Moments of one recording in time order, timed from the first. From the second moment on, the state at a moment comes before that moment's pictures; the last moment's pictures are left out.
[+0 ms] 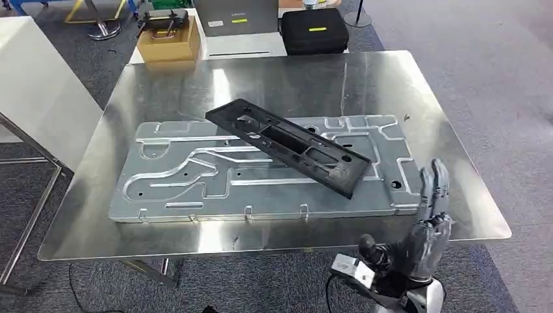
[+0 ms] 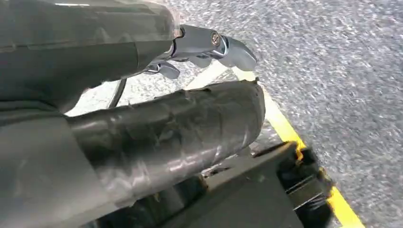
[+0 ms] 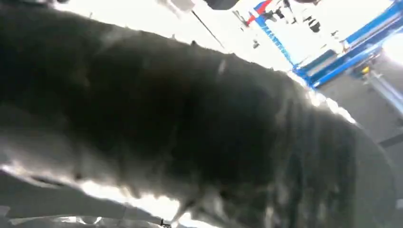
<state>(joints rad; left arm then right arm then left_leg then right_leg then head) -0.11 -0.22 0.90 -0.21 -1.26 0.23 -0.22 0.05 0.10 0.17 -1.86 0.81 -0.69 -0.48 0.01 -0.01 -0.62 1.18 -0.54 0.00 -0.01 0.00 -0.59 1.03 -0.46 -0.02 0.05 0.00</state>
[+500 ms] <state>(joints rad) -0.09 -0.21 0.92 -0.21 -1.24 0.24 -0.23 0.12 0.11 0.18 -1.88 0.88 -0.69 -0.43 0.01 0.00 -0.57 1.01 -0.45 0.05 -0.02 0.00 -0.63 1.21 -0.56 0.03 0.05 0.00</state>
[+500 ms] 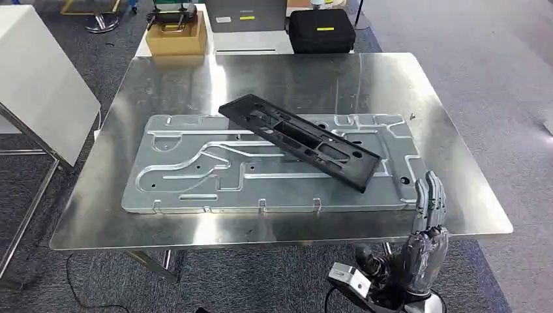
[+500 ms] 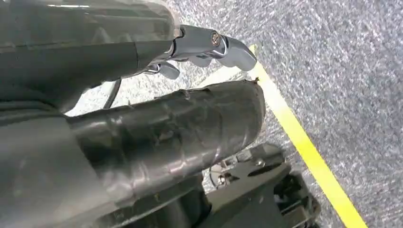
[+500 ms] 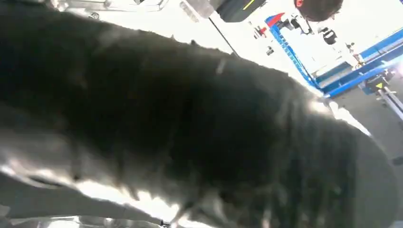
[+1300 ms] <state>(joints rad) -0.09 -0.21 0.93 -0.21 -1.25 0.24 -0.24 0.13 0.13 0.17 -1.88 0.85 -0.69 -0.43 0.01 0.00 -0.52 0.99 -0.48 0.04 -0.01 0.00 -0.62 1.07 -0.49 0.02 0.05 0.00</state>
